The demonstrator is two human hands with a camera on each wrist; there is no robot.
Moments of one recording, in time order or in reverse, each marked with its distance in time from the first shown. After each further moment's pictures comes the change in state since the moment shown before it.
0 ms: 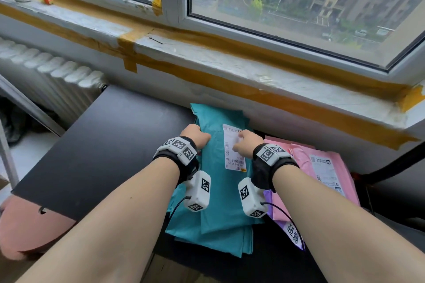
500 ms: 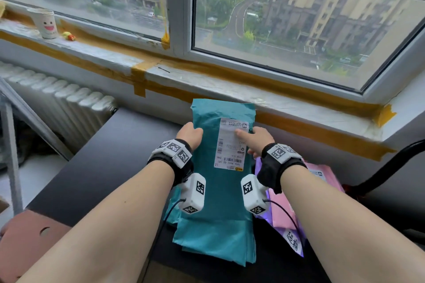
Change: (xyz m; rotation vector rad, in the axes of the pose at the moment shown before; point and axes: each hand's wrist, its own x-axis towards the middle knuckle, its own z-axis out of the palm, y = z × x) left_hand -0.037 0.028 -0.042 0.091 0.170 0.173; right_hand -0.037 -0.012 -0.043 0.450 0.200 -0.081
